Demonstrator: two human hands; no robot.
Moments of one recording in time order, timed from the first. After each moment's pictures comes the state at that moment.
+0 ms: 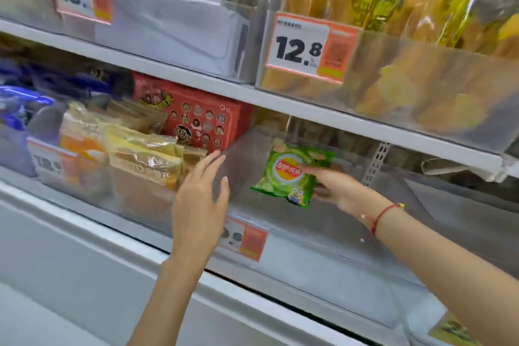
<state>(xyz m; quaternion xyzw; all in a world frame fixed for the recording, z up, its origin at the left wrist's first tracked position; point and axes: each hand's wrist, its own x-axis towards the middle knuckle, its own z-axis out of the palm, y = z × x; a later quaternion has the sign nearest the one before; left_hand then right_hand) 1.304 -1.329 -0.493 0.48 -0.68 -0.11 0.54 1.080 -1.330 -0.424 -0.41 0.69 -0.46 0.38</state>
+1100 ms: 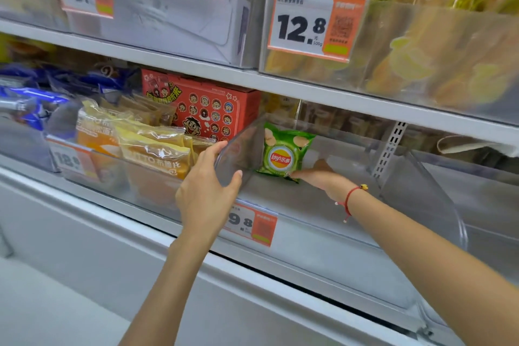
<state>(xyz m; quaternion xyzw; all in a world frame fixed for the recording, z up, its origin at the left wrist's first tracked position) 1.308 -1.323 -0.484 0.55 -0.66 -0.14 0.50 1.085 -1.370 -0.460 -0.48 0.79 -0.29 0.24</state>
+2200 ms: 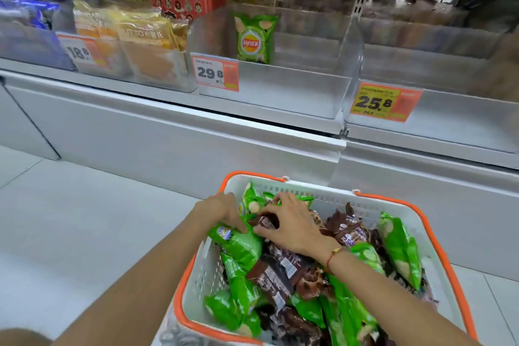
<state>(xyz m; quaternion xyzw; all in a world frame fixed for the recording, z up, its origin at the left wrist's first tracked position) 1.309 -1.124 -0.641 0.54 -0.78 -0.23 -0.21 1.155 -1.027 -0.661 -0.72 0.68 -0.08 0.10</state>
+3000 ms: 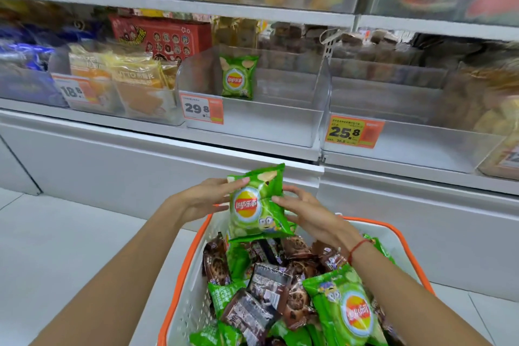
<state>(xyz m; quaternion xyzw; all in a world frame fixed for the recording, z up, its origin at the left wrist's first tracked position) 1.309 -1.133 -0.564 0.43 -0.59 -0.67 0.13 1.110 -1.036 -0.591 -0.37 0.56 -0.48 0.56</state>
